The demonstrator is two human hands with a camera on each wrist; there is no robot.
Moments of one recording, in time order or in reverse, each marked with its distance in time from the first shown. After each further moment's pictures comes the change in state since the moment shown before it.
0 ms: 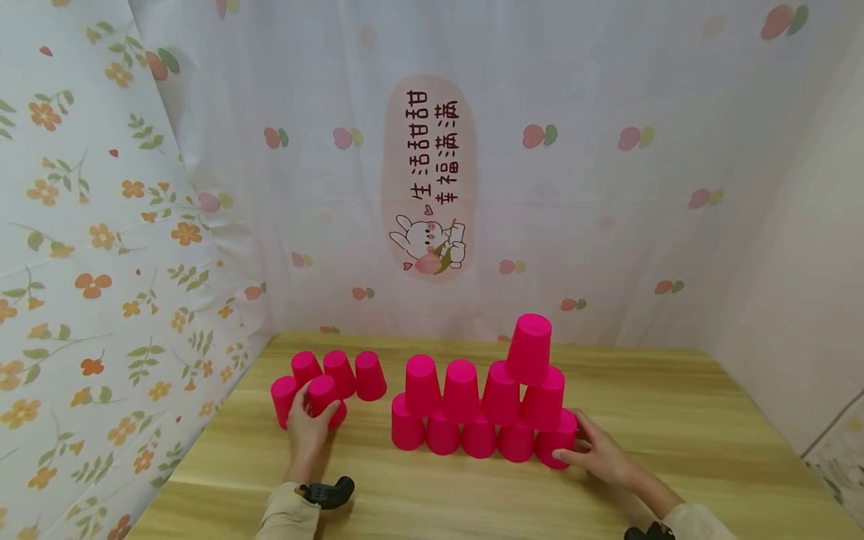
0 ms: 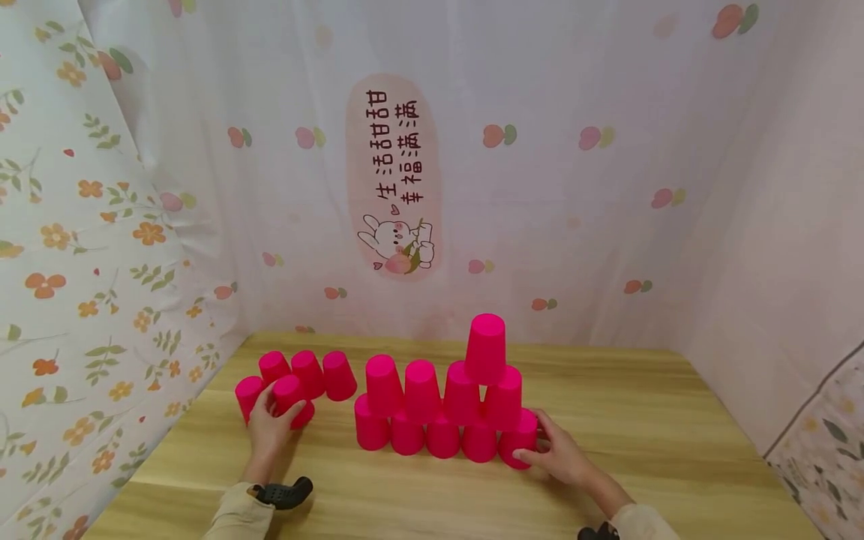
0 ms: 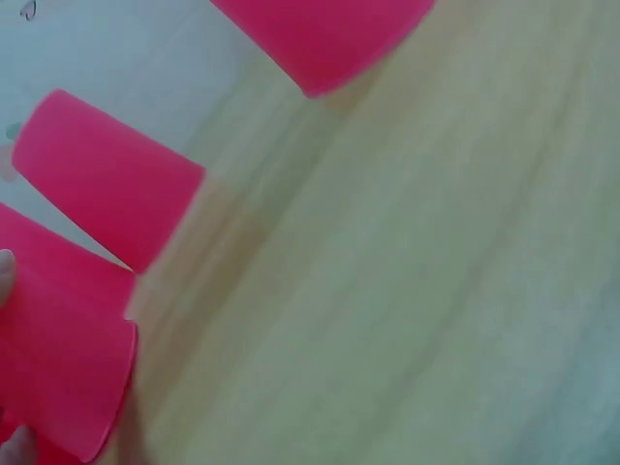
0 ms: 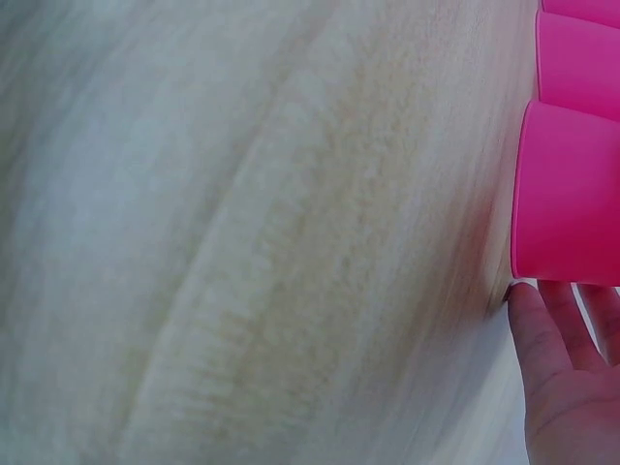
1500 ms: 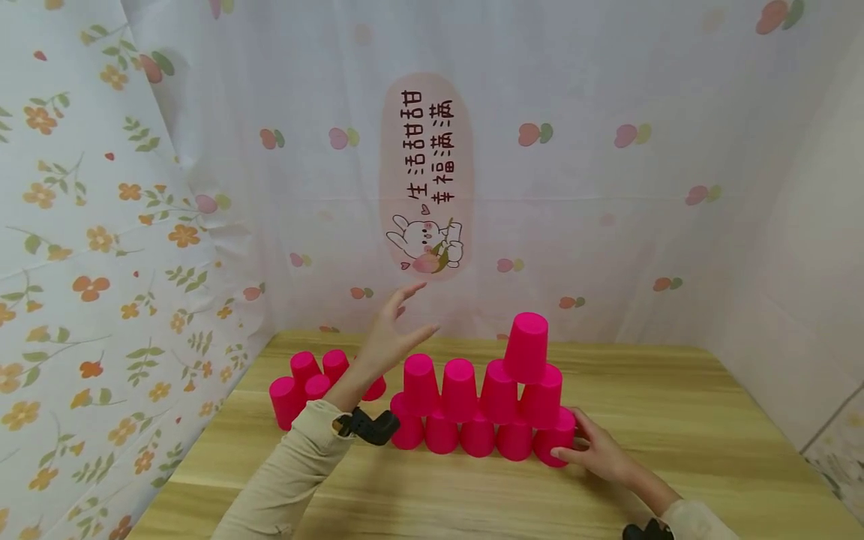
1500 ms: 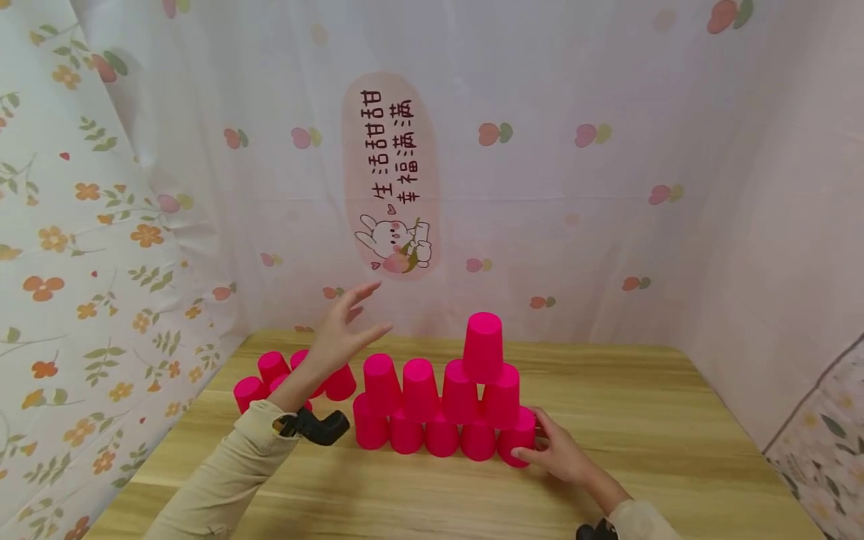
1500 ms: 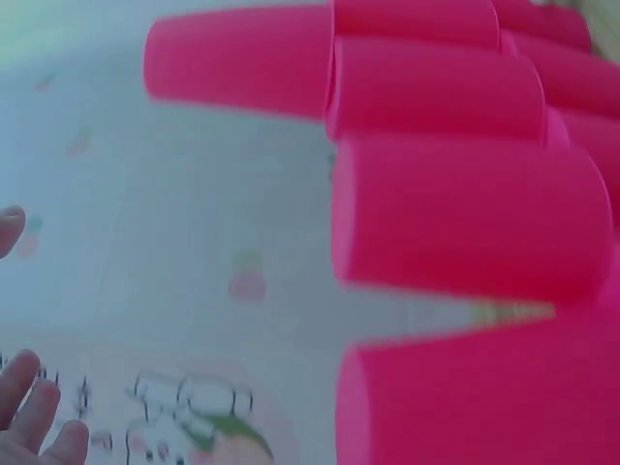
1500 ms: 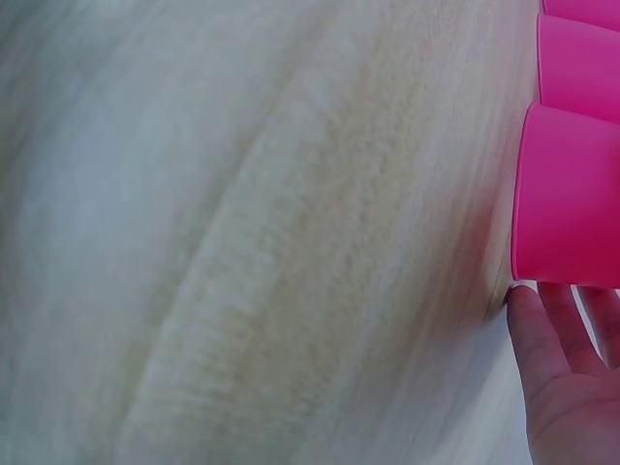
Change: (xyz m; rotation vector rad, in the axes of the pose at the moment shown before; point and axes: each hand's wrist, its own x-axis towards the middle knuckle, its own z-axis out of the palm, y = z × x) left_hand -0.018 0.209 0.066 -0.038 -0.536 0.575; right_hand -0.001 0.000 -0.001 -0.011 0.021 -0.095
